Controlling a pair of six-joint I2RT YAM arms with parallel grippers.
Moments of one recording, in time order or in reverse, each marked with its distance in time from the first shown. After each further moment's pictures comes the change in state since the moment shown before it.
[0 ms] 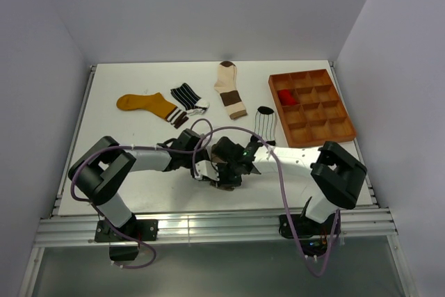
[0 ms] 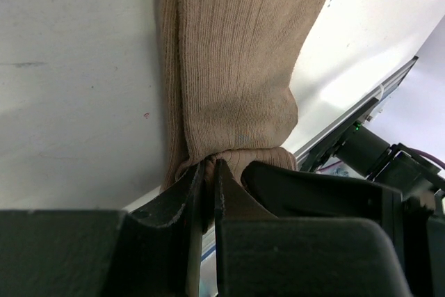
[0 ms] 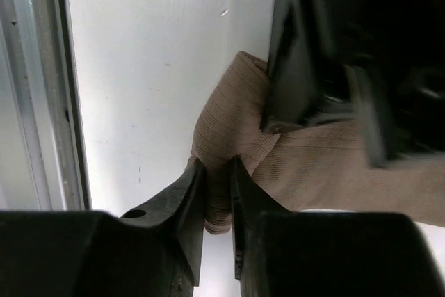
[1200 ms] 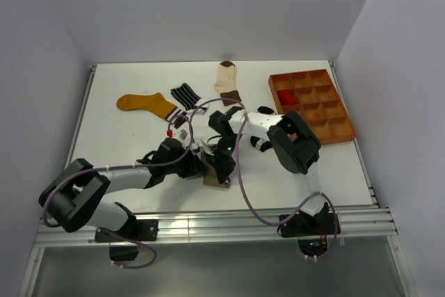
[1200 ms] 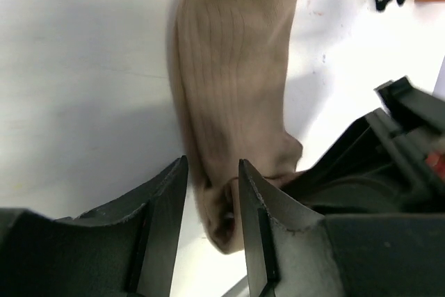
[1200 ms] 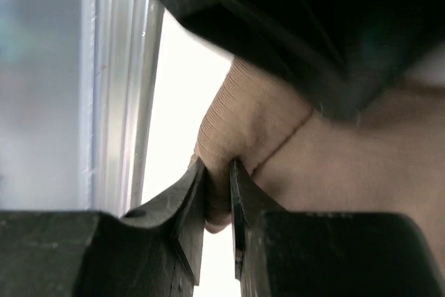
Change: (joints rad) left arm 0.042 -0.264 -0.259 0.232 -0.264 0.115; right arm -0.253 0.476 0.515 -0.581 -0.541 -0.302
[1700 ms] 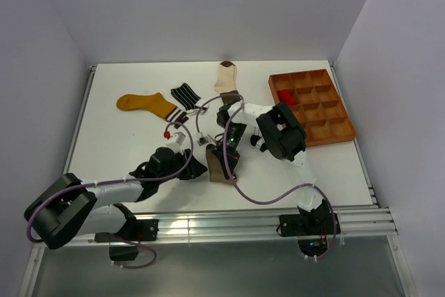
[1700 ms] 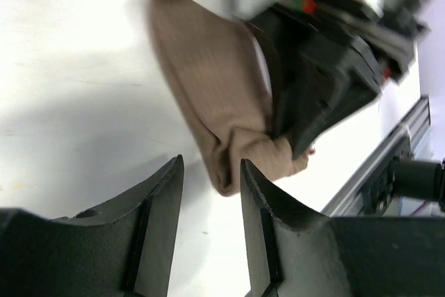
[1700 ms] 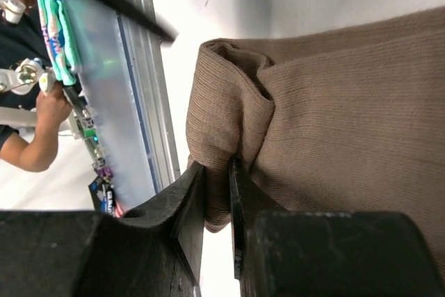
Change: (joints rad) left arm -0.038 -0.163 -0.162 0.222 -0.074 0.124; right arm -0.114 0.253 0.224 -0.319 -0.051 0.039
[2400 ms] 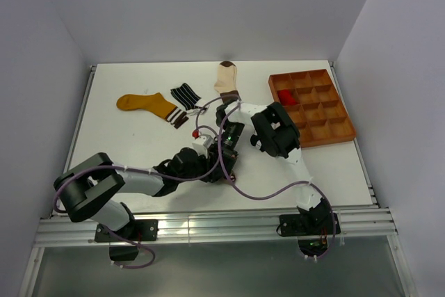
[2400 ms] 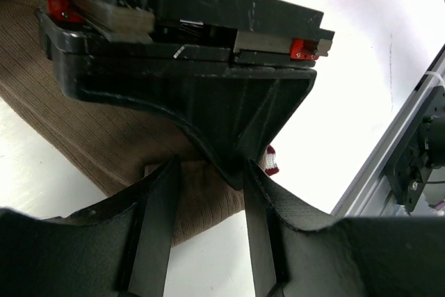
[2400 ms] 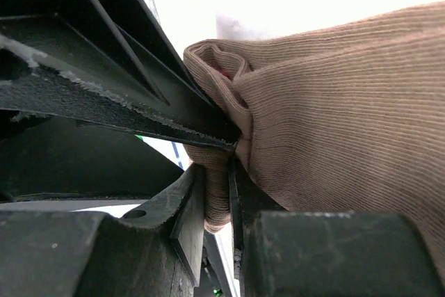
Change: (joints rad) left arm -0.203 0.265 0.161 0.126 -0.058 0.157; right arm -0.002 0.109 0.105 -0.085 -0.018 0.104
